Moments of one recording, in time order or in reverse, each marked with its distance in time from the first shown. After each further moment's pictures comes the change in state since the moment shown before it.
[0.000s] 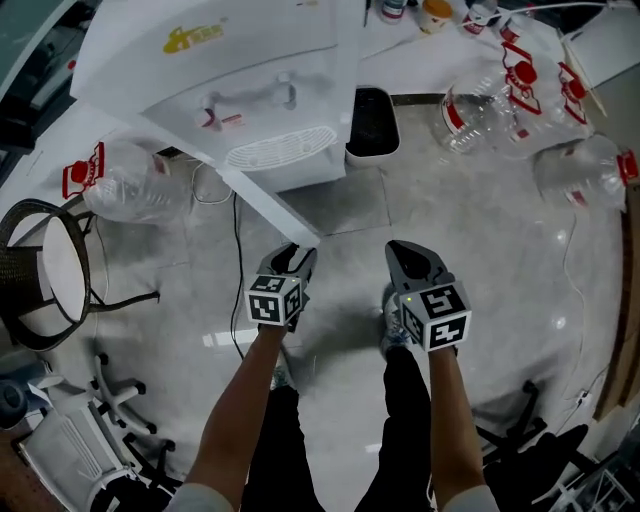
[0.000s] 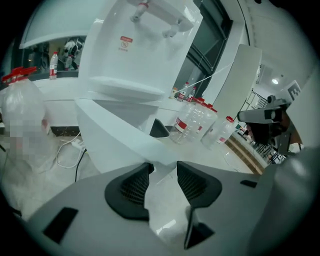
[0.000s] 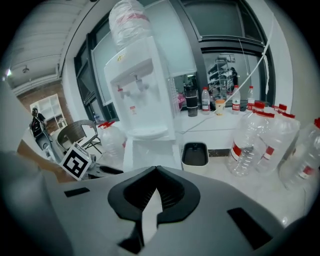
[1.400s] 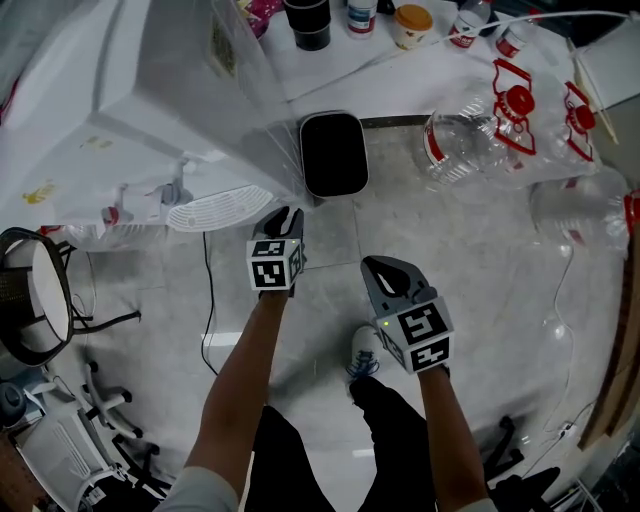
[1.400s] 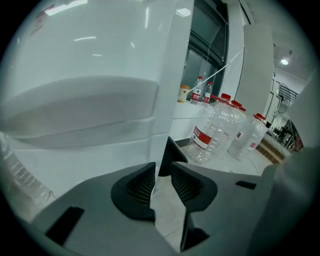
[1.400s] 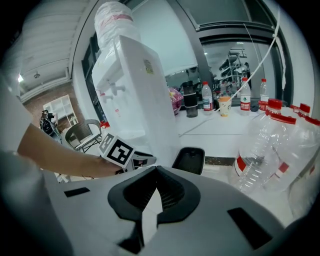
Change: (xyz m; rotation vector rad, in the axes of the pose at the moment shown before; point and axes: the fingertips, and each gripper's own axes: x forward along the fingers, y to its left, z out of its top) left arm 0.192 0.004 0.137 0.082 -0.077 0.214; right arm 0.041 -0.124 0.031 -0.061 0.037 0.140
